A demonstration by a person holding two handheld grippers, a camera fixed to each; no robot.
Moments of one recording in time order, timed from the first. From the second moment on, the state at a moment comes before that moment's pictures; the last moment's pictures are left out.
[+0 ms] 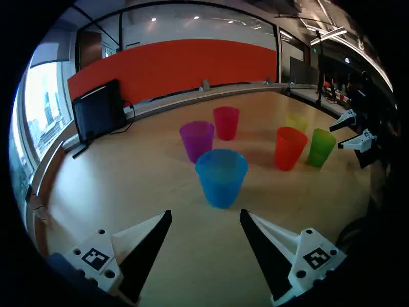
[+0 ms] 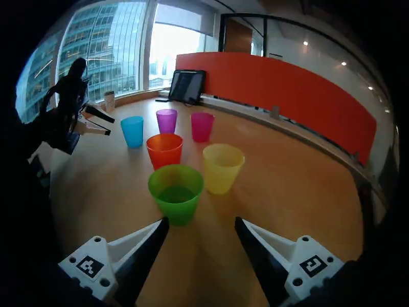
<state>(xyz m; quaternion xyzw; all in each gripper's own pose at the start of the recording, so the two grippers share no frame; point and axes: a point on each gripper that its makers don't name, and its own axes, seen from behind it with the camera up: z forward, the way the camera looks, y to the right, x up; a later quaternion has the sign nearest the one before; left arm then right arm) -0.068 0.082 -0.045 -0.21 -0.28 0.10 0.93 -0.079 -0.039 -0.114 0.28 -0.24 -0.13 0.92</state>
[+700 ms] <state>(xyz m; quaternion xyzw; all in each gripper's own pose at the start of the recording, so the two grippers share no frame) -0.031 0.050 -0.037 -0.13 -0.20 0.07 0.97 -0.009 0.003 -0.073 0.17 -0.14 -0.08 0.97</state>
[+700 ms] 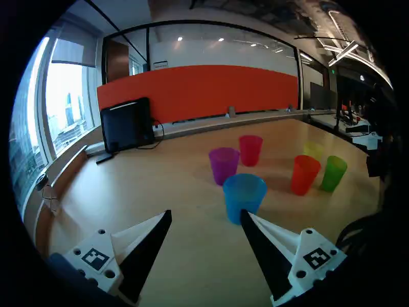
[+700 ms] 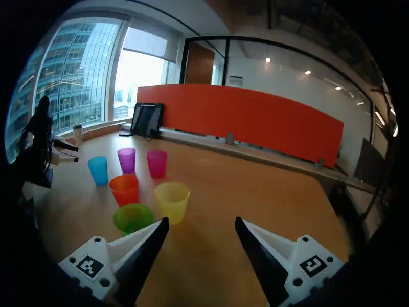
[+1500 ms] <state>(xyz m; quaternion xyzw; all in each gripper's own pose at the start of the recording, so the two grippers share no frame) 0.050 0.027 -0.023 -0.04 -0.04 0.02 1.00 0.070 0.020 -0.035 0.02 0.02 -0.01 1.00</state>
